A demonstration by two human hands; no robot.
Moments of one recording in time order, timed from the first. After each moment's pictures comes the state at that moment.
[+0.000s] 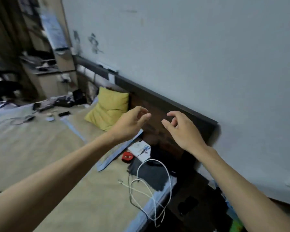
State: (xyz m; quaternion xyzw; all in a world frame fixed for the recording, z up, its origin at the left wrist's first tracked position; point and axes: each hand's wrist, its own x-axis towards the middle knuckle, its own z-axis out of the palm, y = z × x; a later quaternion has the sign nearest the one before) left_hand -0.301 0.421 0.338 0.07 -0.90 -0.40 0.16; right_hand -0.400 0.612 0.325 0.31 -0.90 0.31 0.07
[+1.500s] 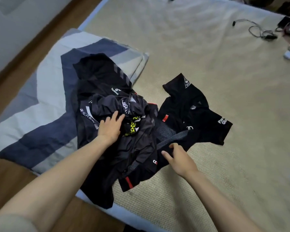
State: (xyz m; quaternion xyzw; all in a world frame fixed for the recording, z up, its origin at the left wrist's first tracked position) left_hand 0.438 0.063 -0.158 0.71 -0.67 -0.13 -0.18; right_hand 0.136 0.123 -0.125 0.64 -0.66 -0.05 -0.39
